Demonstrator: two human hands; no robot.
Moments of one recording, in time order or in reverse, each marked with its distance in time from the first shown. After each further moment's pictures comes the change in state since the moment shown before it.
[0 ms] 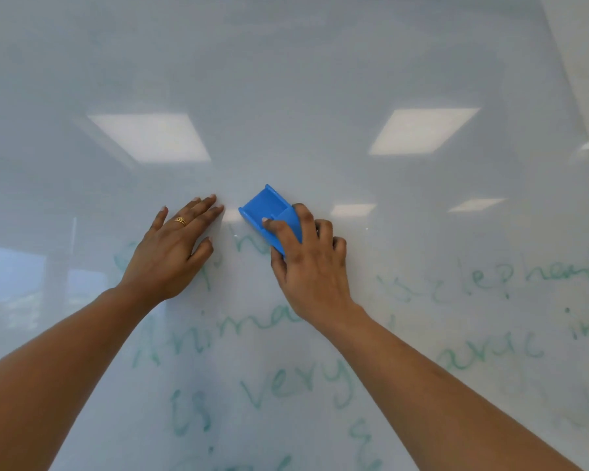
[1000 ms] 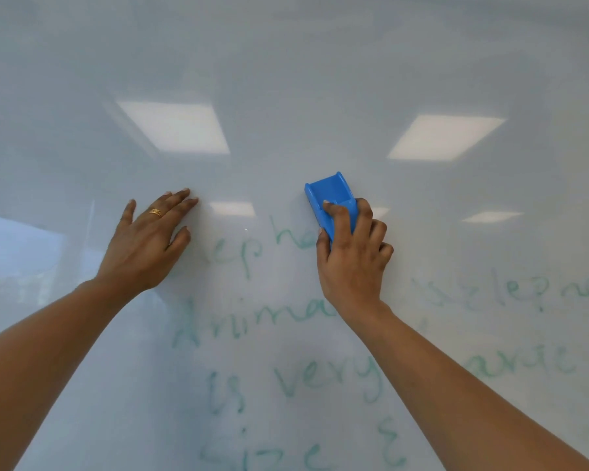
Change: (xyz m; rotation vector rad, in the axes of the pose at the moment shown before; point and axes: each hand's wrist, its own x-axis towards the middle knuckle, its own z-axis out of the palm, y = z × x) left_hand -0.034 -0.059 -0.027 0.083 0.065 -0.164; right_hand 0.005 -0.011 0.005 -0.032 0.073 0.230
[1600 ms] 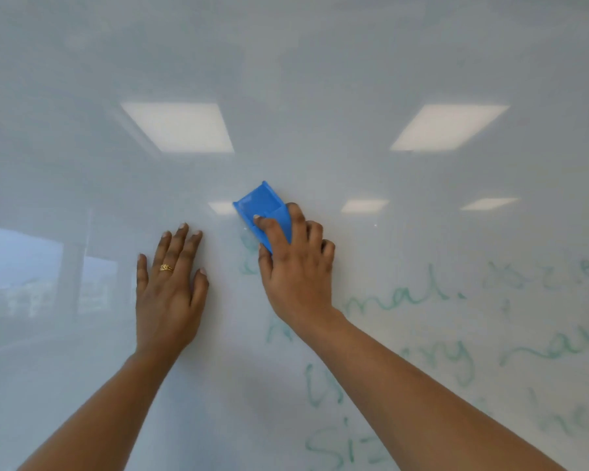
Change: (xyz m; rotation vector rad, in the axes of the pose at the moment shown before) left_hand -0.072 -0.073 0.020 -0.104 0.183 -0.120; right_hand -0.042 -0.161 0.037 0.076 -0.103 -0.135
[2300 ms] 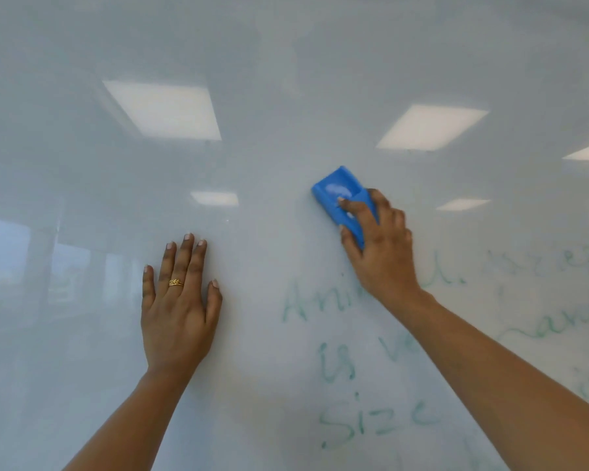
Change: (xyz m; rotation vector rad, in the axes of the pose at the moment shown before) left_hand -0.039 -0.010 0.008 0.094 0.070 -0.001; right_hand -0.001 0.072 -0.037 0.003 -0.019 0.024
